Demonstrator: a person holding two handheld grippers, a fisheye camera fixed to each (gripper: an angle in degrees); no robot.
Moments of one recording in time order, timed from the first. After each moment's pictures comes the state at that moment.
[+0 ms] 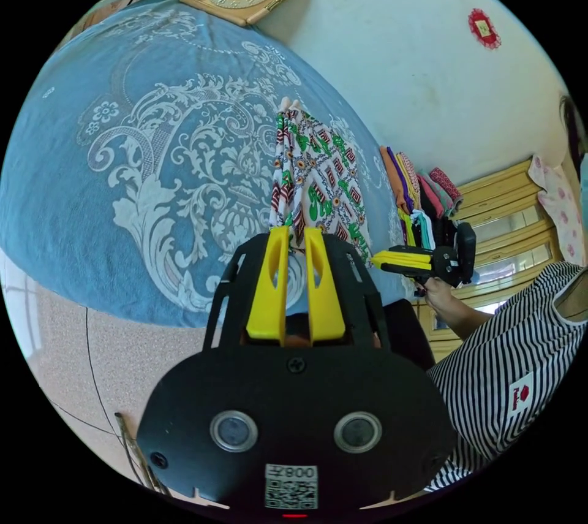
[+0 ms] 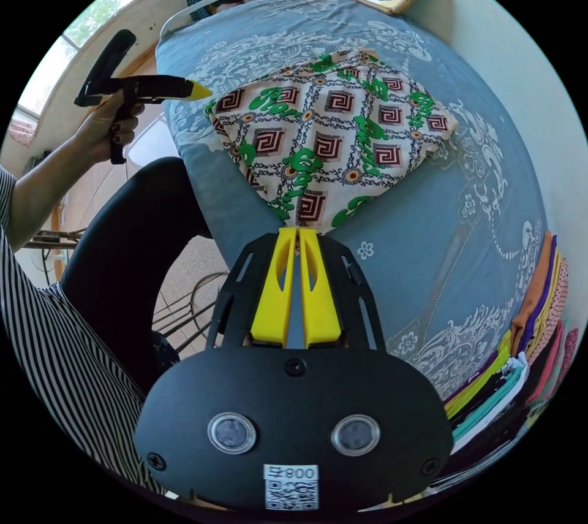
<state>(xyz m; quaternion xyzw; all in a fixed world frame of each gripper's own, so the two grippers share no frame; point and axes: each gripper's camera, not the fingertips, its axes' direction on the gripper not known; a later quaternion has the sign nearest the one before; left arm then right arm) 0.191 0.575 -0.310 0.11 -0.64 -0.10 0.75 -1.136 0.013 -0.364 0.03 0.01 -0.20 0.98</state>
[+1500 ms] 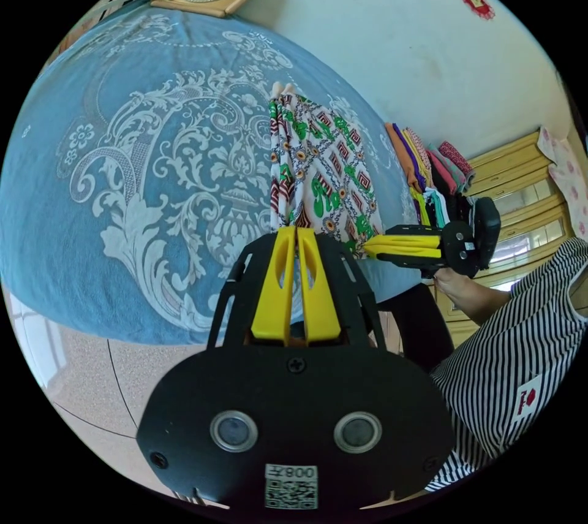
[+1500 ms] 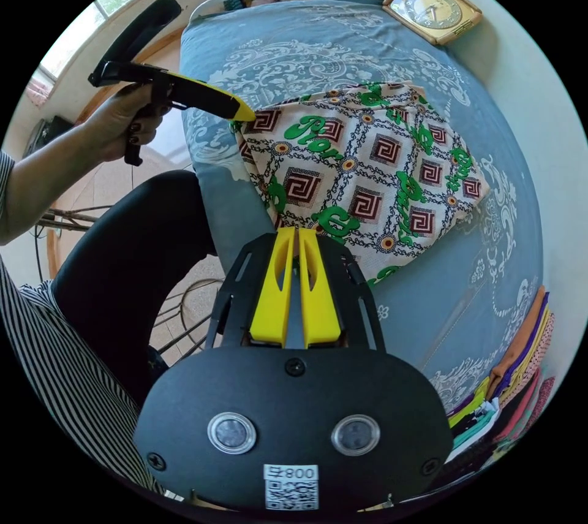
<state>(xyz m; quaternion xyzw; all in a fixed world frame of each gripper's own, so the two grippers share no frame) 0.204 0.533 -0.233 0.06 -0.67 -0.09 0.74 -1.263 0.024 -0.283 0.05 0.01 -0.27 0.96</state>
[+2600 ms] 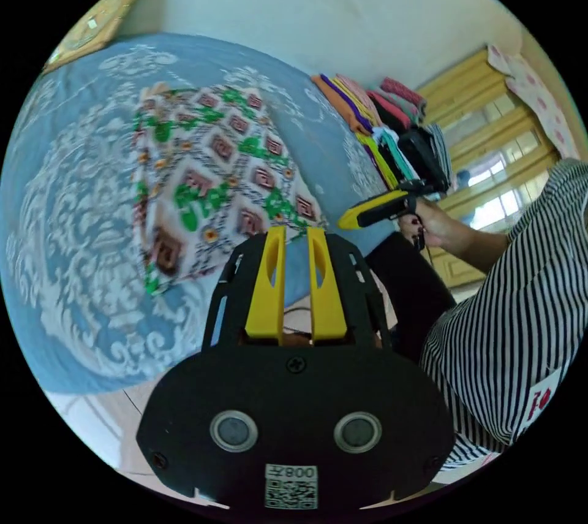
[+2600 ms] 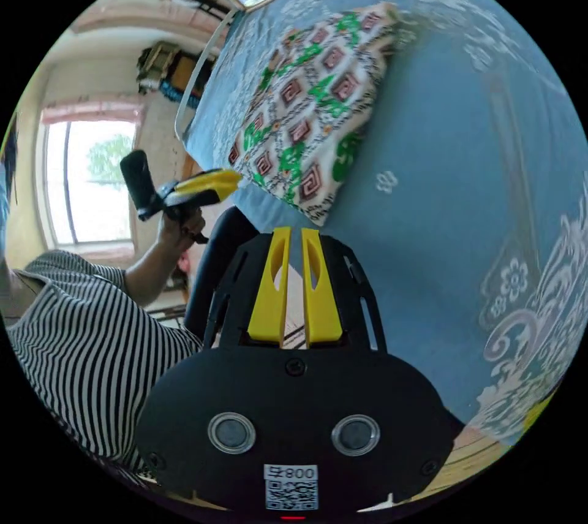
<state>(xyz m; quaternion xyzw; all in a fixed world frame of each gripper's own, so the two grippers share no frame) 0.142 0.476 -0.044 -0.13 -0.62 -0.01 0.78 -1.014 0.093 -0.037 0.00 -0.35 0.04 0.93</state>
